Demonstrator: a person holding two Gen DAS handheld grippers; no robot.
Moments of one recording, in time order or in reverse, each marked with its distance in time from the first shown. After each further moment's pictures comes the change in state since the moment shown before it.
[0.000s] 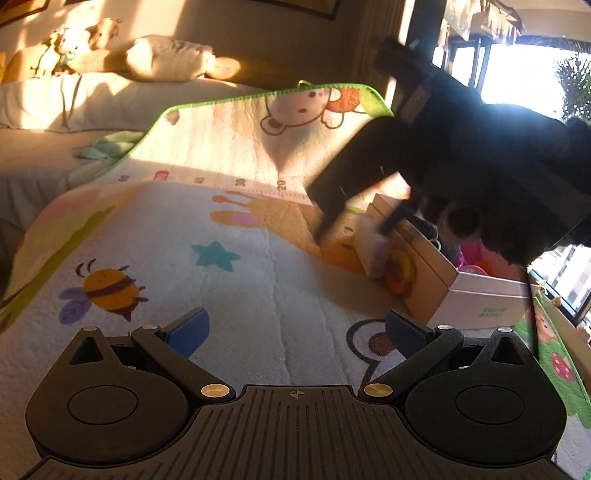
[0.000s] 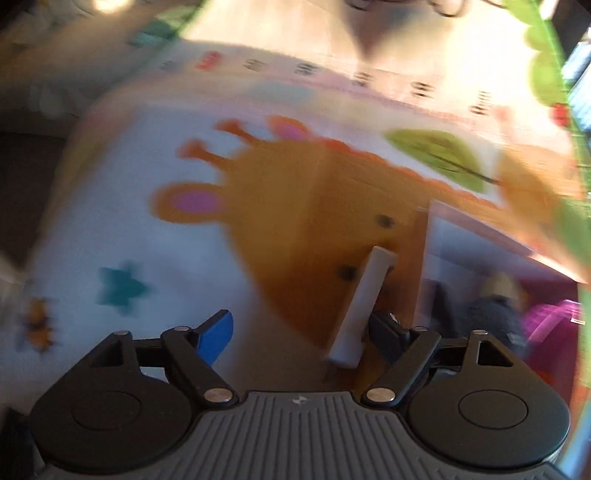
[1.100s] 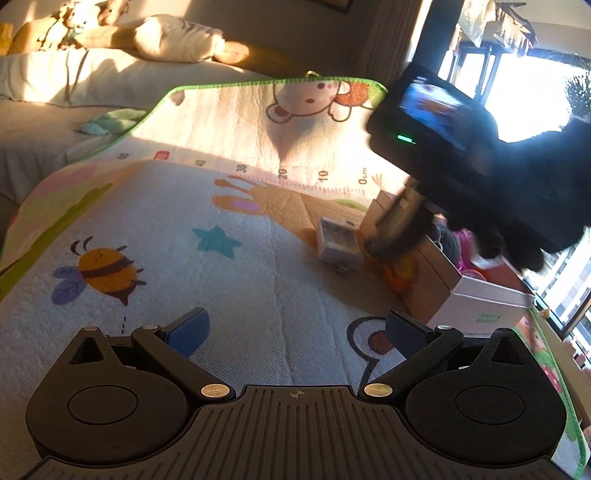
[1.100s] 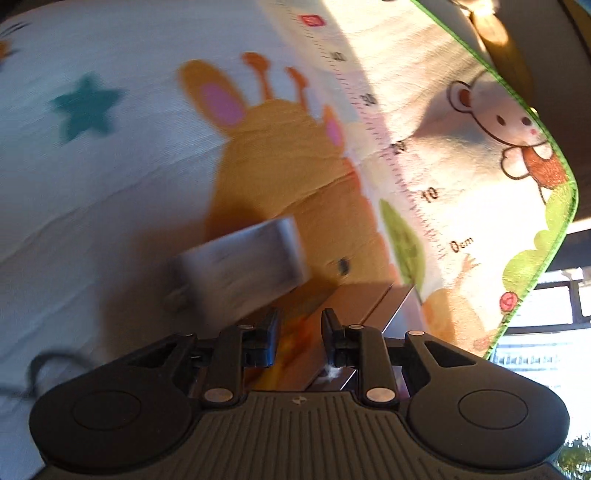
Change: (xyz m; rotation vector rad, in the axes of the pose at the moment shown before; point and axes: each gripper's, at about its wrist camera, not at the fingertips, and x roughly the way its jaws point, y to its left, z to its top) left arm 0.008 0.012 0.000 -0.081 0.030 -0.021; right arm 0.039 0.037 -0.059 -0.763 0.128 -0.564
